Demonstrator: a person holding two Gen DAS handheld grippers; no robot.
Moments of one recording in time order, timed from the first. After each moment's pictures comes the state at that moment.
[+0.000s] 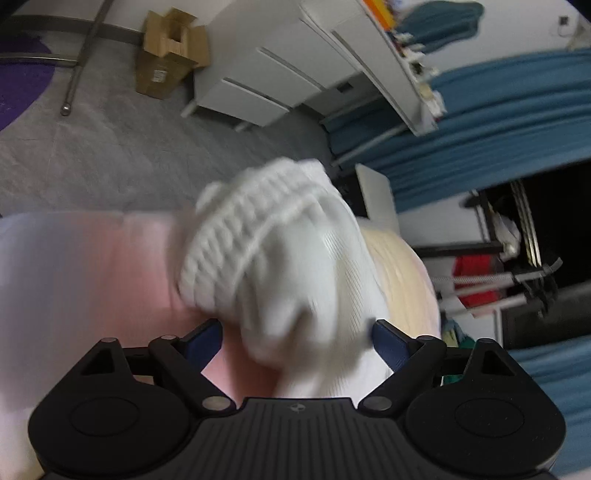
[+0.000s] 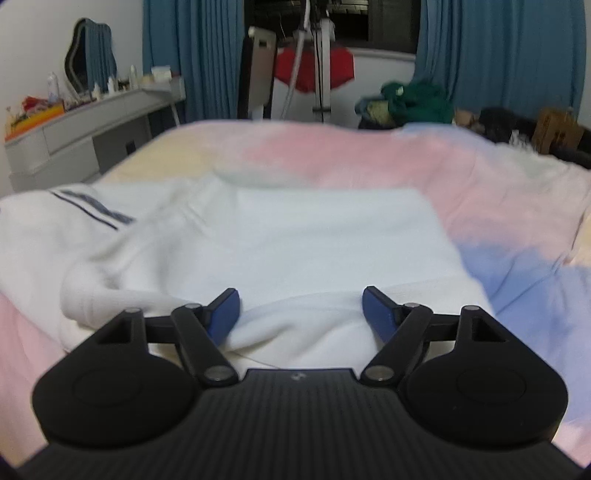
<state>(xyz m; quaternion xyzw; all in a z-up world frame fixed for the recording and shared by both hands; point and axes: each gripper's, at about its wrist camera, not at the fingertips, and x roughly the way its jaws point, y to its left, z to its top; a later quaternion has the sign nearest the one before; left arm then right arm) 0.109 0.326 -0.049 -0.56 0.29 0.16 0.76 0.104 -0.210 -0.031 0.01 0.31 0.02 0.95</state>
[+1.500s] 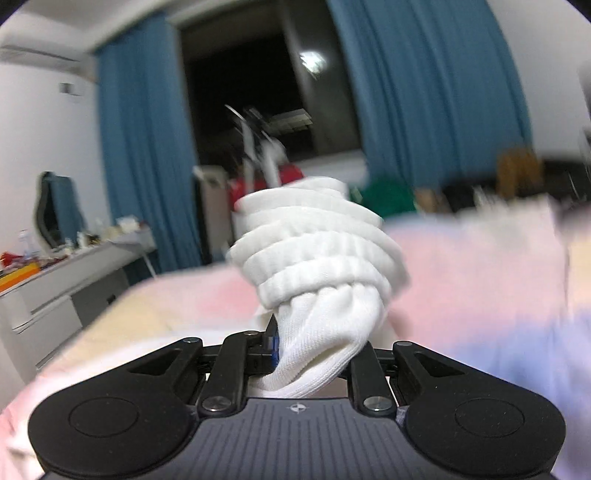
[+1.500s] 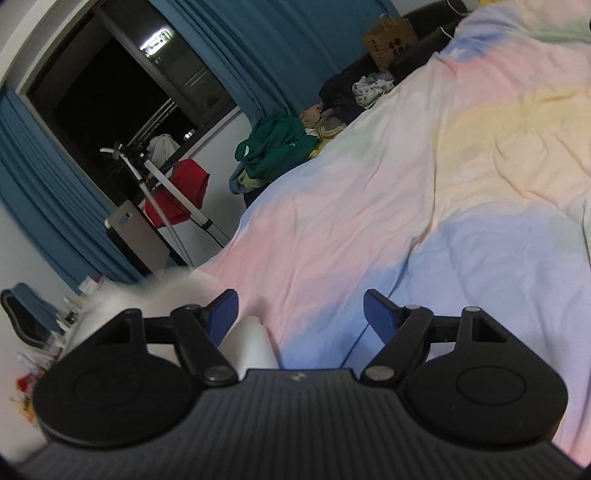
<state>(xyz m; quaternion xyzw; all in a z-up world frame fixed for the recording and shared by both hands) 0.123 -0.324 -0.033 0.15 0.16 -0.03 0.98 0.058 -0.447 0.021 0.38 0.20 -0.11 0.90</state>
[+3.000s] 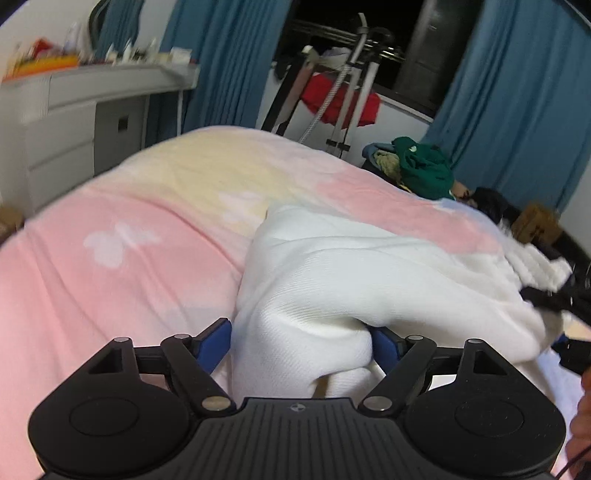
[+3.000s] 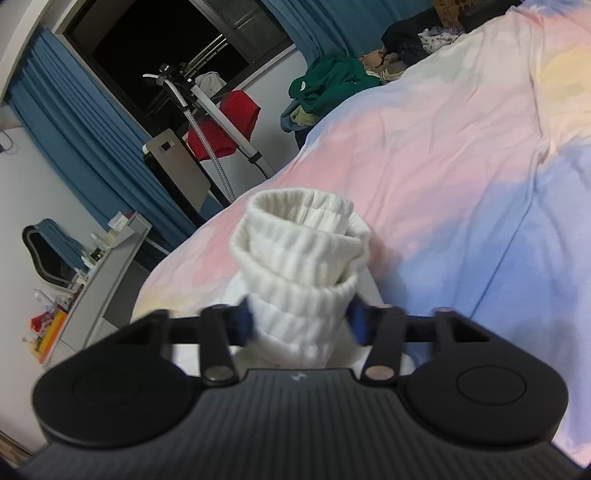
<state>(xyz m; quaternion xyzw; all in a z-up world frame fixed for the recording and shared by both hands) 0.107 0.009 -0.009 -0.14 0.33 -0.03 0.93 0.130 -0.352 -0.008 0.33 0.25 -0.02 0.91</state>
